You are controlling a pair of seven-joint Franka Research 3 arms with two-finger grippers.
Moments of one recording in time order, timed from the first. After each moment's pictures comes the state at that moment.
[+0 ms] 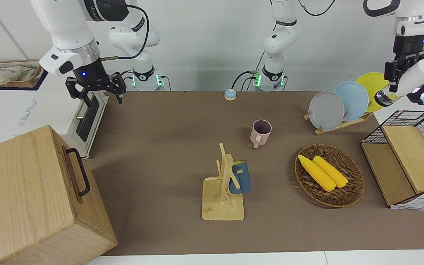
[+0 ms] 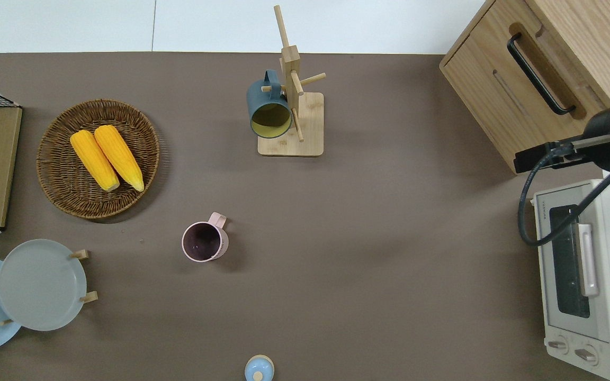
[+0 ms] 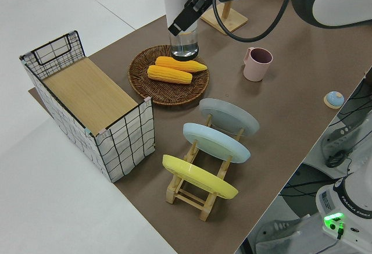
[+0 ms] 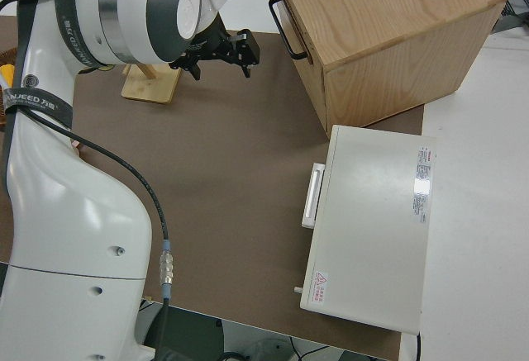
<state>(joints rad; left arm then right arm) 0.70 -0.28 -0.30 -1.95 -0.17 2.22 0.19 0.05 0.12 0.01 -1.39 -0.01 1.55 -0.07</state>
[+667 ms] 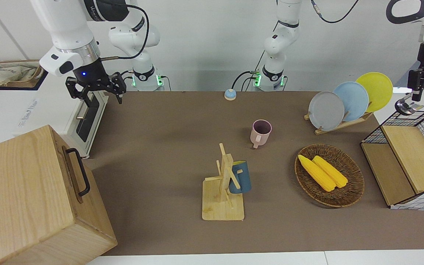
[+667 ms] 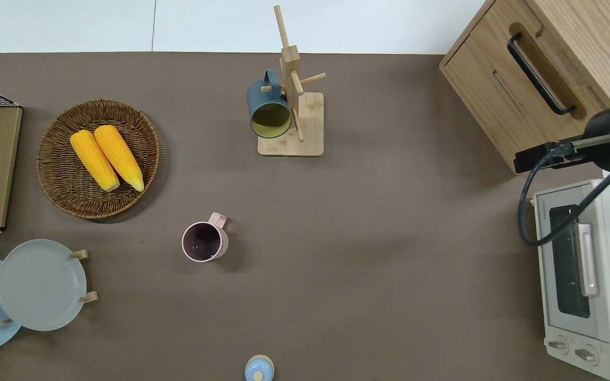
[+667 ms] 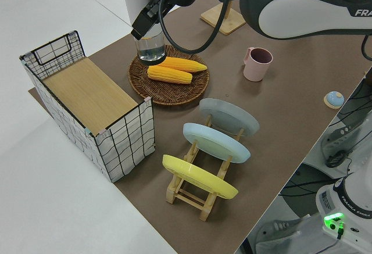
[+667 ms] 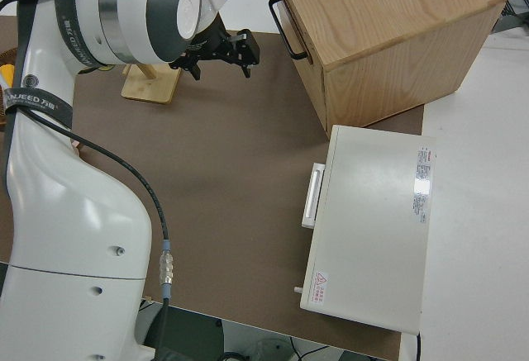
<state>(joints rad) 0.74 -0.08 -0.29 -1.77 -0.17 2.22 0.26 0.05 0.12 0.01 -1.39 -0.01 1.55 -0.07</state>
